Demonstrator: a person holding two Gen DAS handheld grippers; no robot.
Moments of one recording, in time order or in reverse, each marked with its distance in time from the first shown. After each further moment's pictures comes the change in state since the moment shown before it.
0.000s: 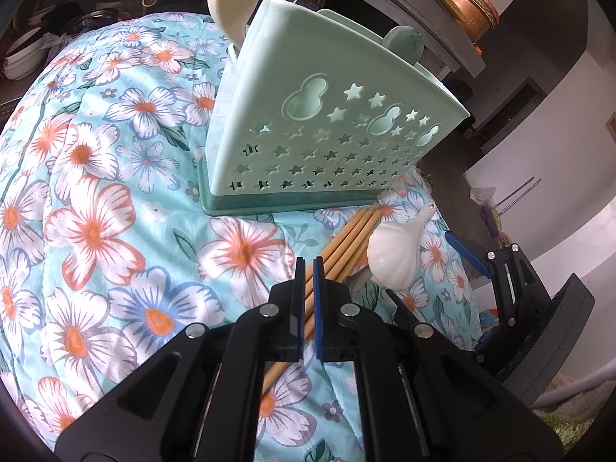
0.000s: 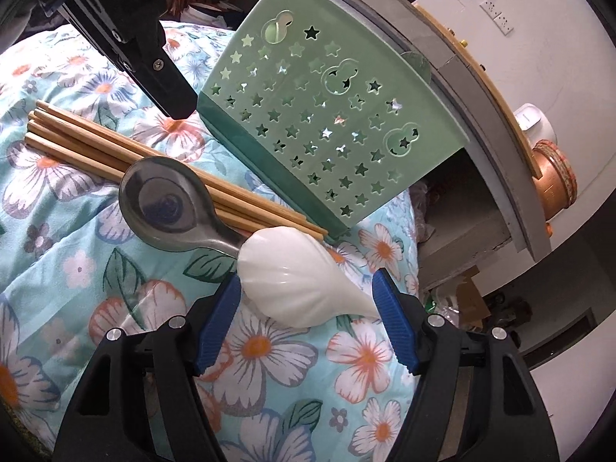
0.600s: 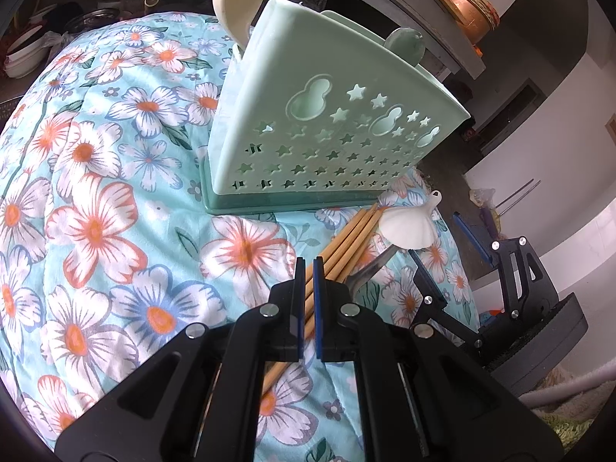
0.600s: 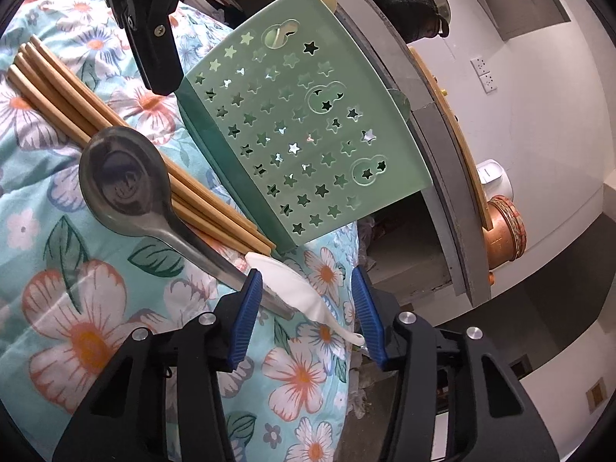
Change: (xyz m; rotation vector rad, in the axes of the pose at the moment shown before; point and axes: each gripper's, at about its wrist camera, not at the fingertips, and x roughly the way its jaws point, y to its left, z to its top) left arm -0.002 0.000 0.000 0.000 -0.002 -0.002; right arm 0.004 0.007 -0.006 -0.180 -0.069 -0.208
